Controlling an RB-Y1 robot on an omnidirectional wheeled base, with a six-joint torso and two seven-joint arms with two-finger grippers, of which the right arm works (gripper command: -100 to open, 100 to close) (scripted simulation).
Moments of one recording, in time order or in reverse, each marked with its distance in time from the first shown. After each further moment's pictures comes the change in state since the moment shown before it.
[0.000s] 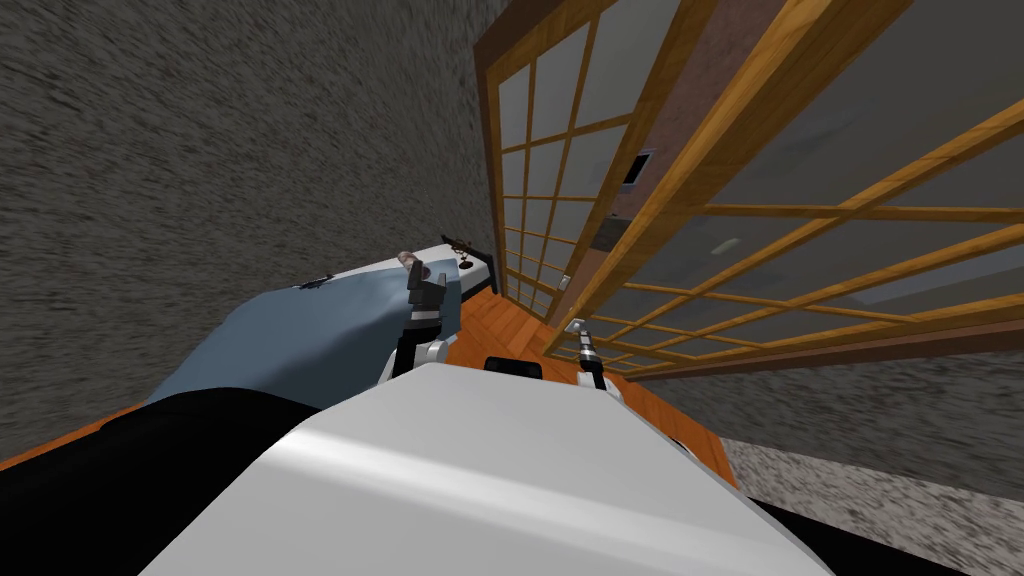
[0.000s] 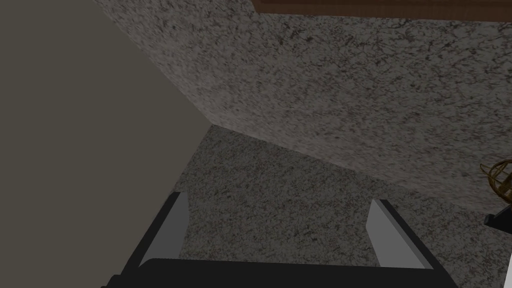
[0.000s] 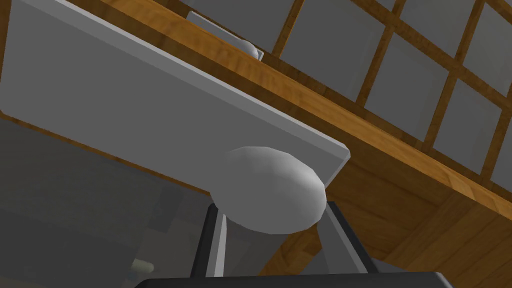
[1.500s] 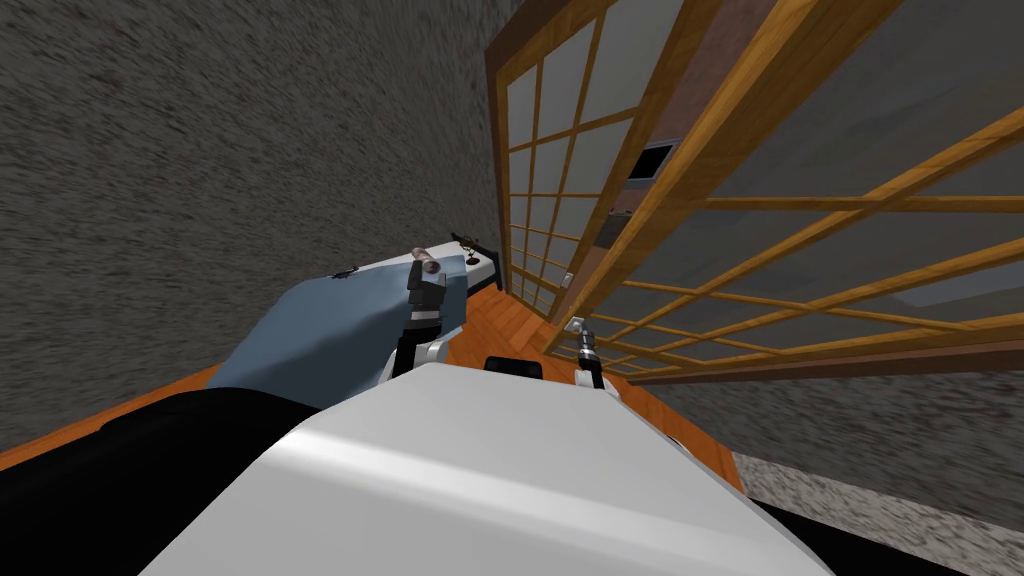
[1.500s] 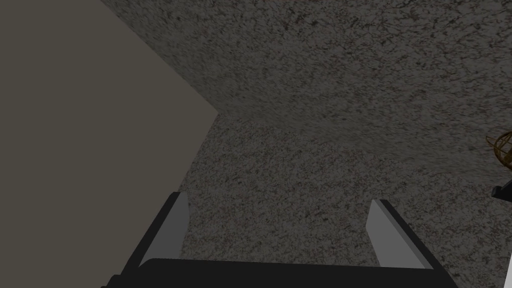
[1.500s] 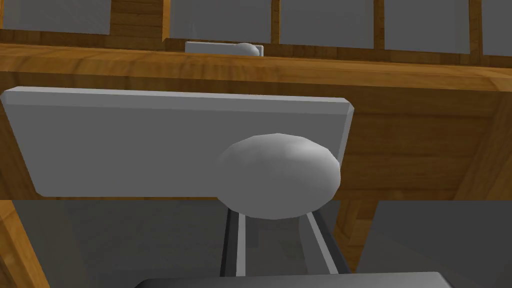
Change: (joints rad) arm 0.006 0.004 0.051 -0.027 -0.129 0.037 -0.354
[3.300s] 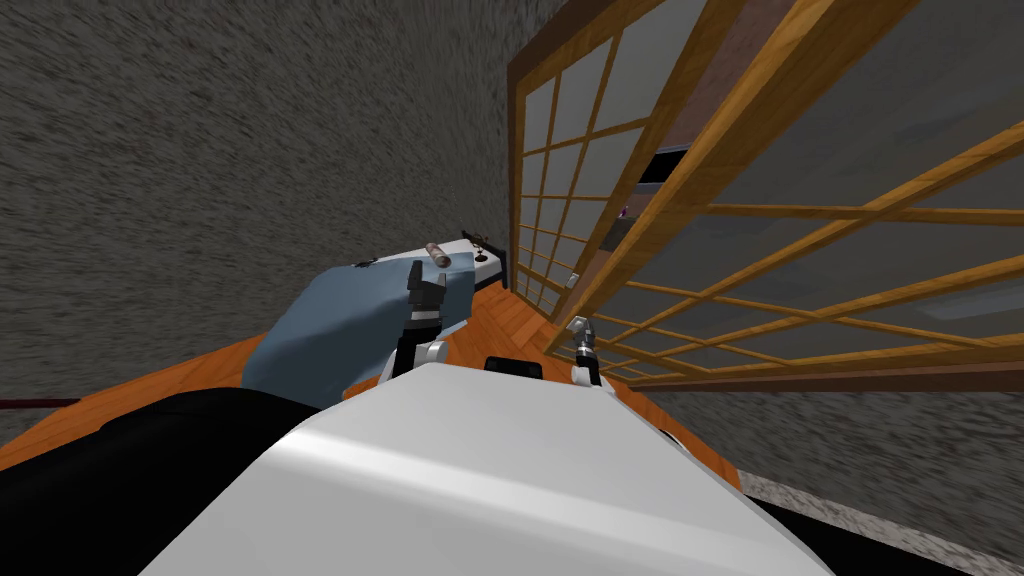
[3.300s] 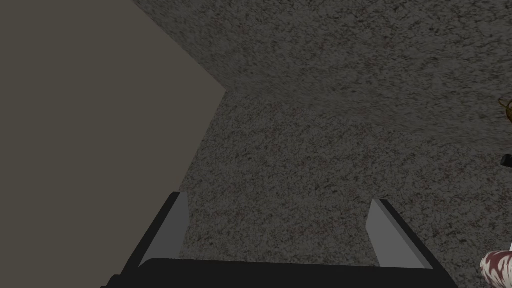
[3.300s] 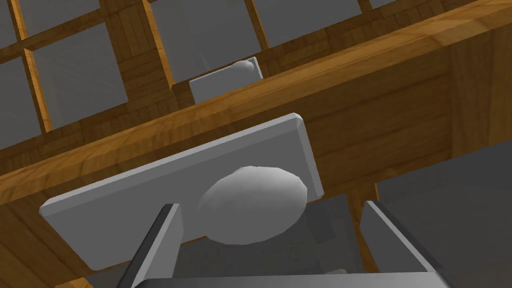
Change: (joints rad) arm -0.019 0.009 0.043 -0.001 -0.120 0.038 -0.320
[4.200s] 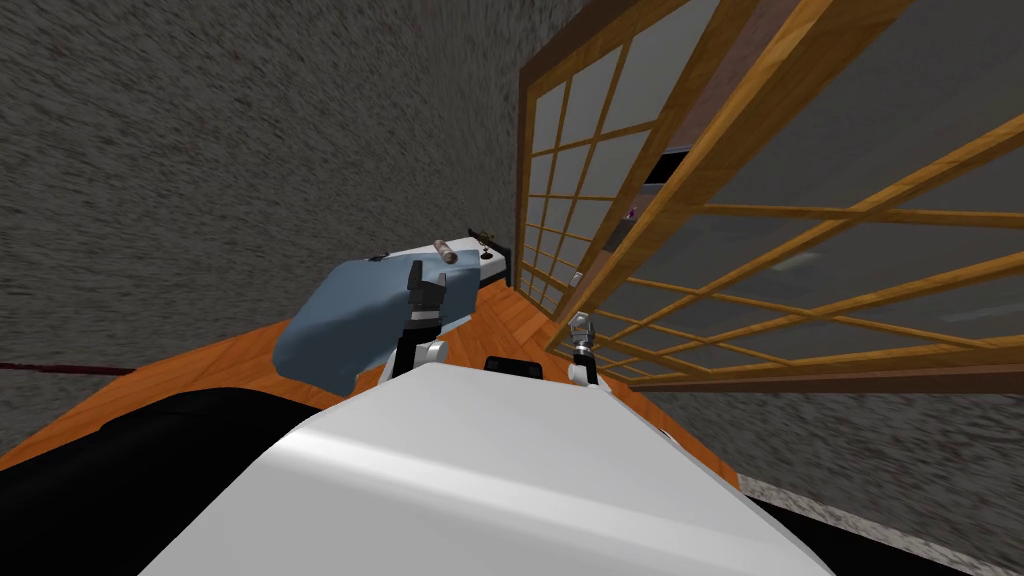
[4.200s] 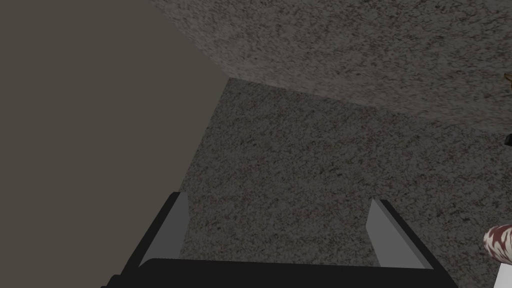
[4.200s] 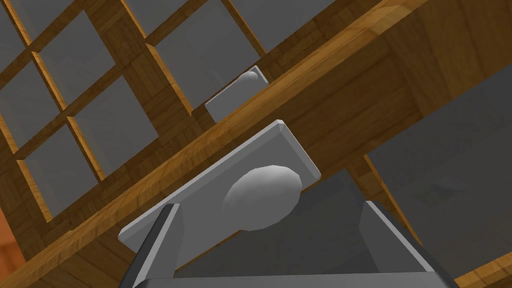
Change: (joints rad) arm 0.004 0.015 0.036 -0.028 -0.087 0.013 -0.227
